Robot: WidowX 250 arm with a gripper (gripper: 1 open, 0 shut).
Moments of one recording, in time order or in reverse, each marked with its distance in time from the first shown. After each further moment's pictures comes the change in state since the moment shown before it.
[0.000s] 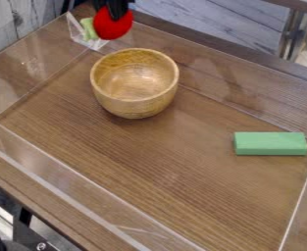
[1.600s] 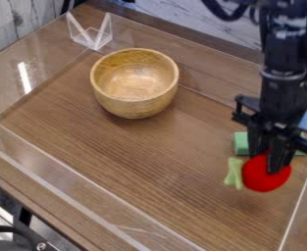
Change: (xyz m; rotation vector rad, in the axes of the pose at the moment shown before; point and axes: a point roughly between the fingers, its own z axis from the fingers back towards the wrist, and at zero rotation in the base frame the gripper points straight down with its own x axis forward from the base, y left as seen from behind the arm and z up) arm -0.078 -0.222 -0.124 -0.074 0.208 -0.320
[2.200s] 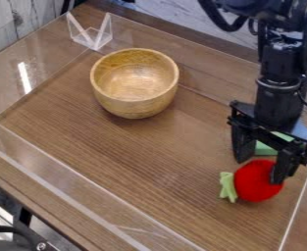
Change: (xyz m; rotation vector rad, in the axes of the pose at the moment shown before) arm -0.001 0.007 -0.006 0.038 0.020 0.014
